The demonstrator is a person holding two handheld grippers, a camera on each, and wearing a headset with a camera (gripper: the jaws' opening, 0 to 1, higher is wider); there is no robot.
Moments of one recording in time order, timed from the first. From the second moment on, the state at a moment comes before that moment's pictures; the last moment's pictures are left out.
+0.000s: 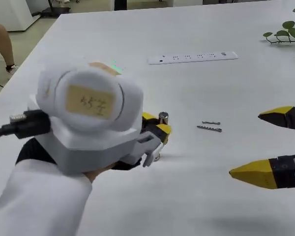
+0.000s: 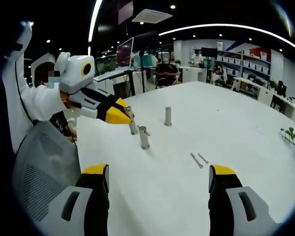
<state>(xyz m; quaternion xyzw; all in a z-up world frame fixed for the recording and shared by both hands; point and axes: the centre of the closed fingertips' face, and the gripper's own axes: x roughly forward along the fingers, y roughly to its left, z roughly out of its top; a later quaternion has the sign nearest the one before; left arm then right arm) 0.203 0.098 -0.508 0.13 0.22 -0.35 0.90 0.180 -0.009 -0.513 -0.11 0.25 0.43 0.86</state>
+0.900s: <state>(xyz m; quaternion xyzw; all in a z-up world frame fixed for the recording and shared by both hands) 0.192 0.093 -0.577 0.14 0.29 -0.35 0.88 0.177 -0.010 -0.522 -0.10 0.27 0.43 0.86</state>
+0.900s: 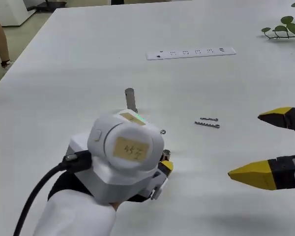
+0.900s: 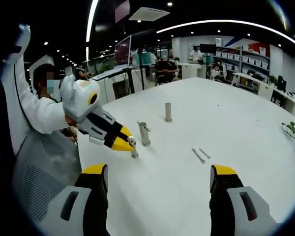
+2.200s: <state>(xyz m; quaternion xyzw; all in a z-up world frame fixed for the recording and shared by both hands) 0.150 0.115 -0.550 0.11 0.25 -0.46 0.84 0.174 -0.017 -0.527 -0.12 0.29 0.43 0.85</state>
